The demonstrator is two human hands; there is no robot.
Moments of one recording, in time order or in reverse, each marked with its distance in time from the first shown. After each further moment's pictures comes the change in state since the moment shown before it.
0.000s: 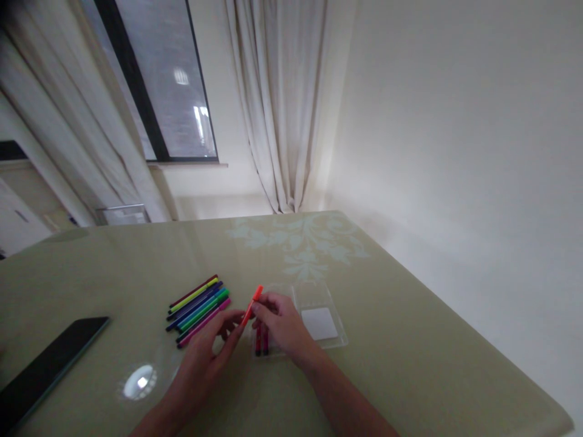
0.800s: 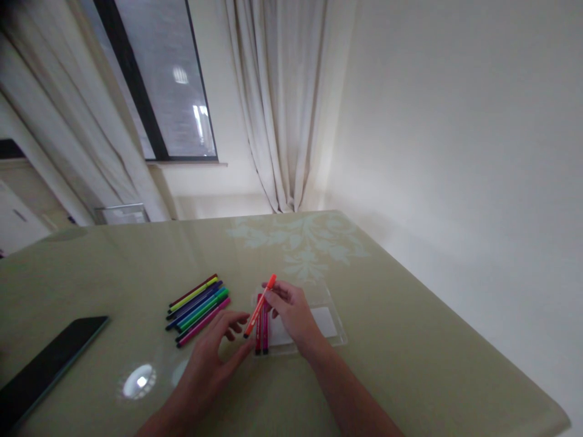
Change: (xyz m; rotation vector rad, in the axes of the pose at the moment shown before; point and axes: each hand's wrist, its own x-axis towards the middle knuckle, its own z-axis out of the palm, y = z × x) left_hand -0.005 -0.001 0.005 0.120 0.000 0.117; right_hand 0.004 -0.010 -0.018 0.007 0.173 -0.043
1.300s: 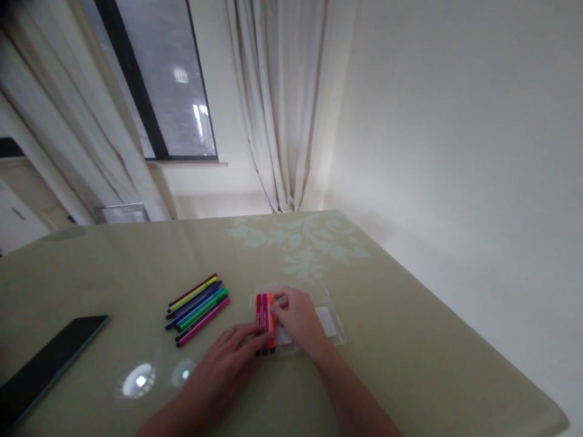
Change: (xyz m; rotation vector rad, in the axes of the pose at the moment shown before) left_hand -0.004 0.005 0.007 0.303 -0.322 0.228; right_hand 0.002 0.012 -0.015 -0.533 0.044 0.033
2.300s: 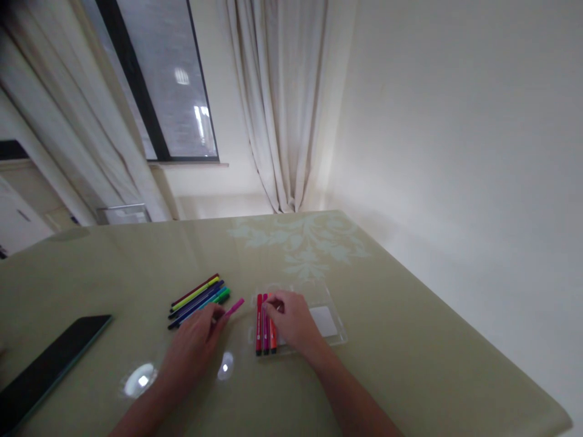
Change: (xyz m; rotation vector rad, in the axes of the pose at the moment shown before) left_hand -0.001 -0.047 -0.021 -0.036 0.168 -0.526; right_hand -0.007 -0.012 0.007 -0.107 -0.033 -0.202
